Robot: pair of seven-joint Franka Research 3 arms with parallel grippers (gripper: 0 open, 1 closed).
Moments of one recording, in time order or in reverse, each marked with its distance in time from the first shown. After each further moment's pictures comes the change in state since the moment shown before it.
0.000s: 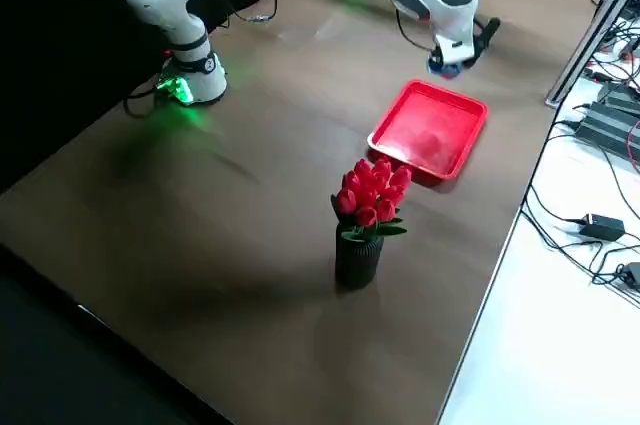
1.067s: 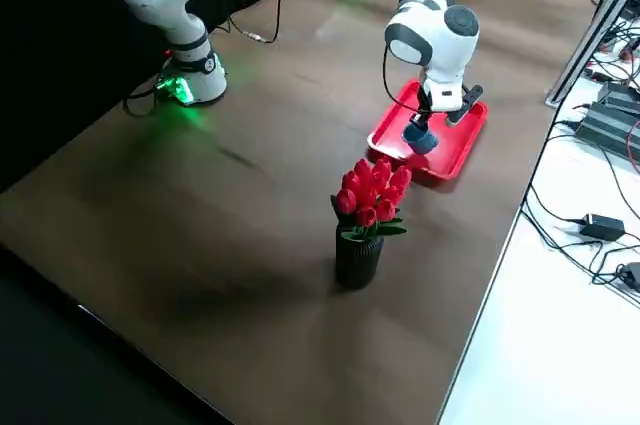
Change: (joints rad) left arm 0.330 -0.061 0.007 -0.005 0.675 -0.068 0.570; right arm -0.051 0.137 -0.017 0.042 -0.486 0.064 0.219
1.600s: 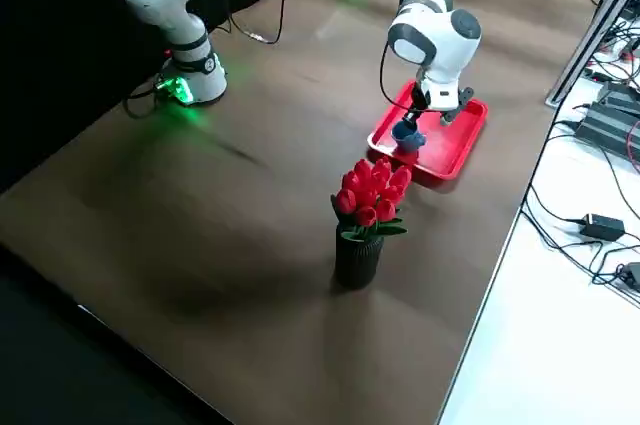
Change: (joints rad) left arm 0.005 0.104 0.007 0.000 0.205 0.083 0.298; right arm 0.028 0.020 0.000 0.001 -0.071 -0.081 0.012
